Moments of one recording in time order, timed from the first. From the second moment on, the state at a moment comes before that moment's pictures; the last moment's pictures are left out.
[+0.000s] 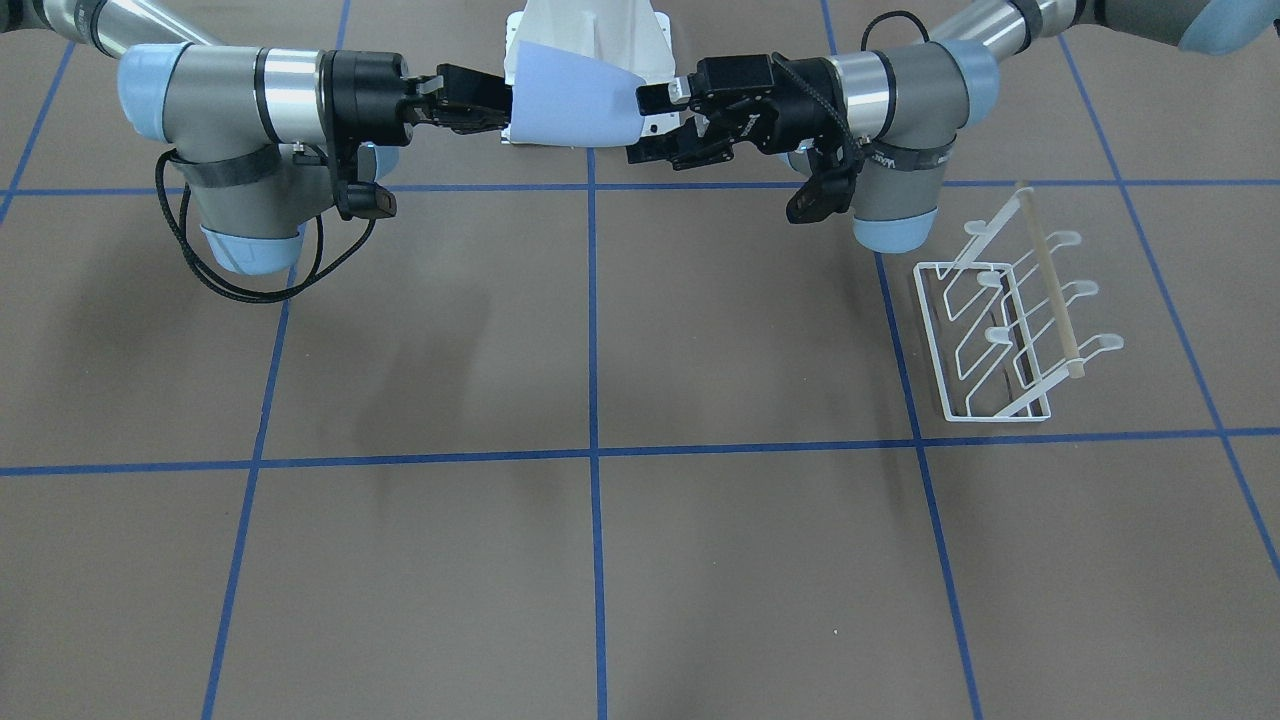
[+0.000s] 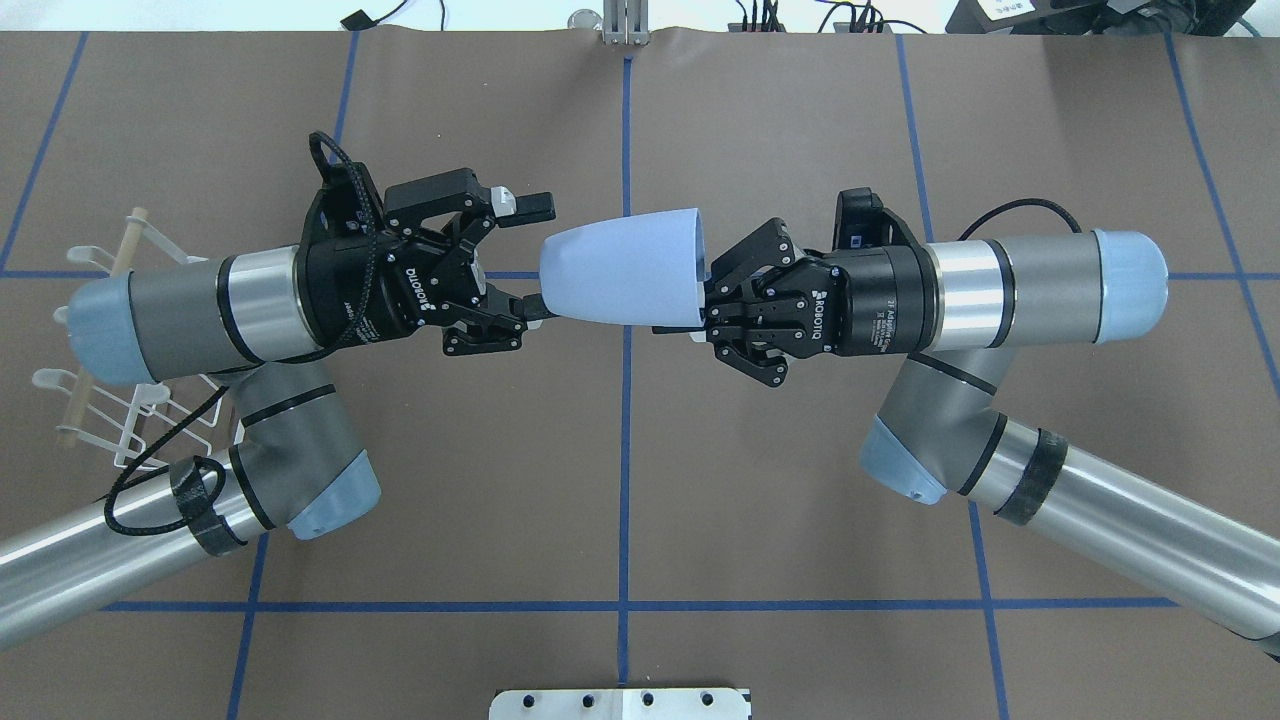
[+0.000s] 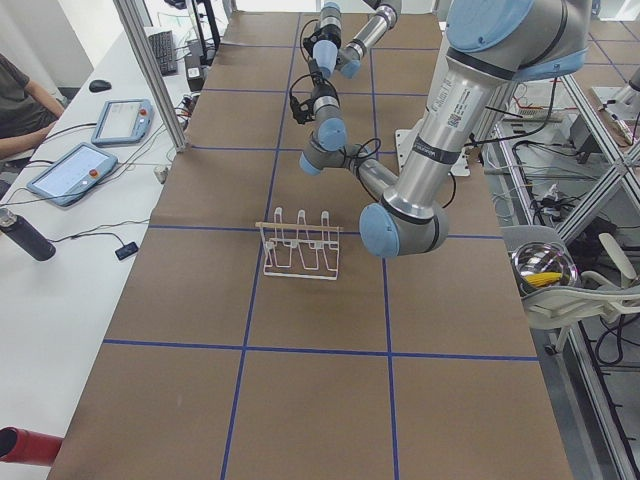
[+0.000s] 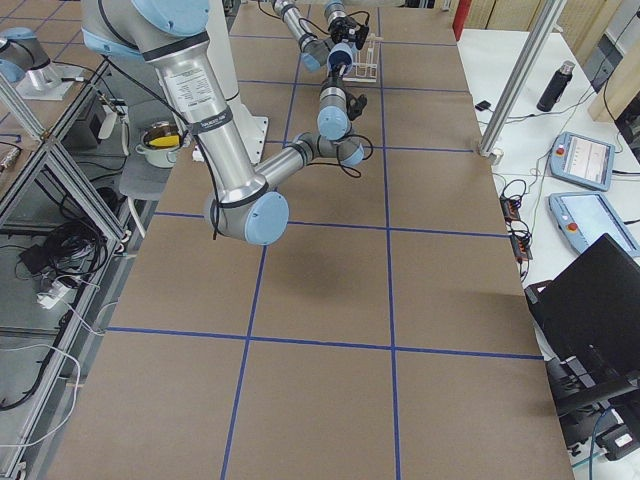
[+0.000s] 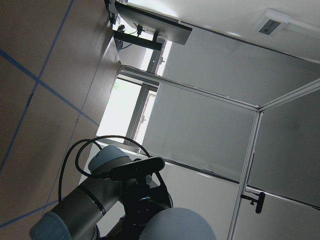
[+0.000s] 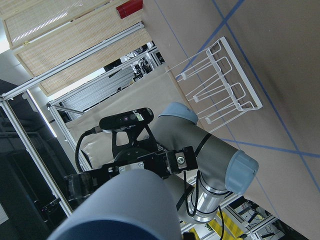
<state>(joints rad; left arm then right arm) -0.60 -2.12 -1.51 -3.49 -1.79 -2.29 0.65 -1.05 1.52 0.35 2.07 2.55</state>
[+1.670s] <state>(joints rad) -0.57 -2.13 -1.53 -3.50 -1.79 -2.31 0.63 -1.05 1.52 0.36 2.02 2.55</state>
